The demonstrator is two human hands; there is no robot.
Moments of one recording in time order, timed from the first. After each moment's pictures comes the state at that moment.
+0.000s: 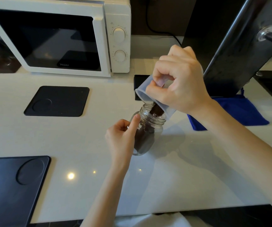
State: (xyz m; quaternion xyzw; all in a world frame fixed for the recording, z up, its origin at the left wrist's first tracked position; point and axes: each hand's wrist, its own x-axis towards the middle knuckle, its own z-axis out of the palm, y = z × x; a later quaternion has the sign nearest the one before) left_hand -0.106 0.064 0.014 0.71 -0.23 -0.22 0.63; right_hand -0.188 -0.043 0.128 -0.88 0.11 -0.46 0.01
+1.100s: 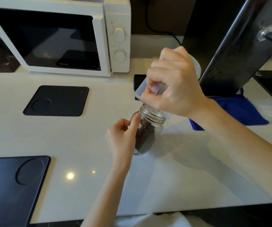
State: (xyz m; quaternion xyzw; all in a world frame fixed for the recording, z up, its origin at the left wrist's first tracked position) left_hand -0.108 0.062 0.013 0.71 -0.23 -0.22 0.63; right_hand -0.183 -0.038 0.129 -0.90 0.06 -0.43 -0.04
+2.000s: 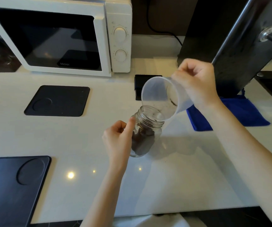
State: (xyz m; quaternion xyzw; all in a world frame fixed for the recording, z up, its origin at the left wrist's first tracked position) left_hand -0.100 0.067 0.011 0.71 -0.23 -0.20 0.63; right_hand -0.210 -0.070 0.111 -0.78 0.29 -0.44 0.33
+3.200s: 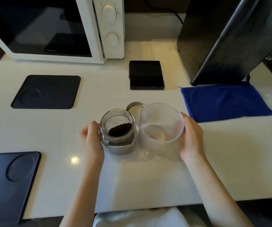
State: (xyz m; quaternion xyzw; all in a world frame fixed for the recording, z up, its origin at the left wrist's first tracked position) left_hand -0.069 0.077 -0.015 0.66 -0.11 -0.25 0.70; right_hand -0.254 -0.022 -0.012 -0.35 0.54 -0.45 0.61
